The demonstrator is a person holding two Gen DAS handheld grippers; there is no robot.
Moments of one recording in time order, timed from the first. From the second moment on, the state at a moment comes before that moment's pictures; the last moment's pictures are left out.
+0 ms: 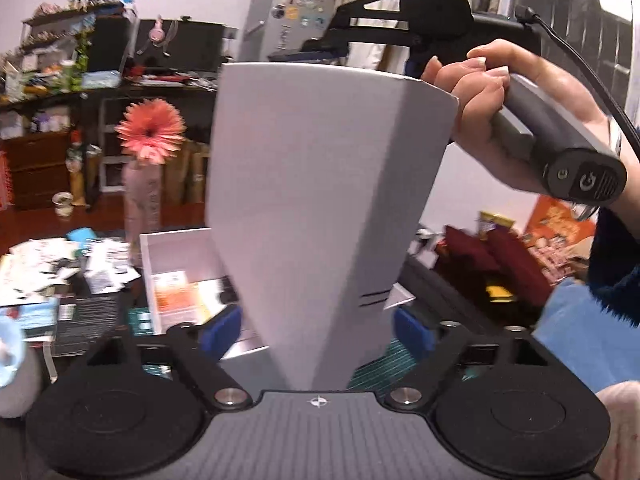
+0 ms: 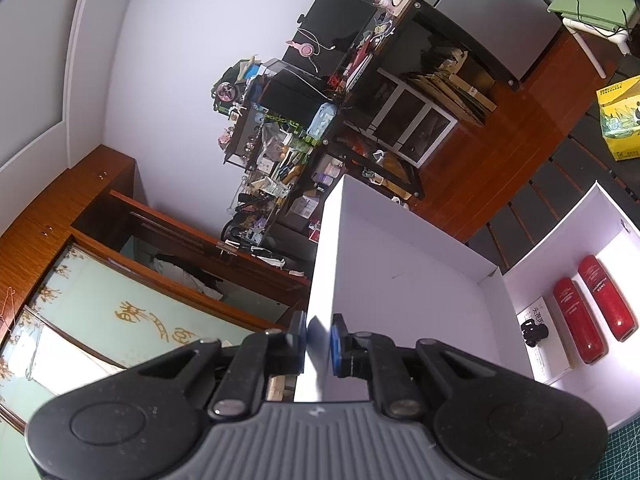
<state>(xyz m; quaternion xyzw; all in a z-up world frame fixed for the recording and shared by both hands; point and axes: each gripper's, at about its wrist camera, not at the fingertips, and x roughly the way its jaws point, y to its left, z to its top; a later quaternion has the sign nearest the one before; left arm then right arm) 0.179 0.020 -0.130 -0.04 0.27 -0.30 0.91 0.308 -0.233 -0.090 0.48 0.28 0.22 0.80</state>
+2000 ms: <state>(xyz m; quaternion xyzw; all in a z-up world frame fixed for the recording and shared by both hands) 0.171 -0.031 -0.148 0.08 0.24 -0.18 0.95 0.320 -0.057 0.025 -0.12 0.45 0.04 0.89</state>
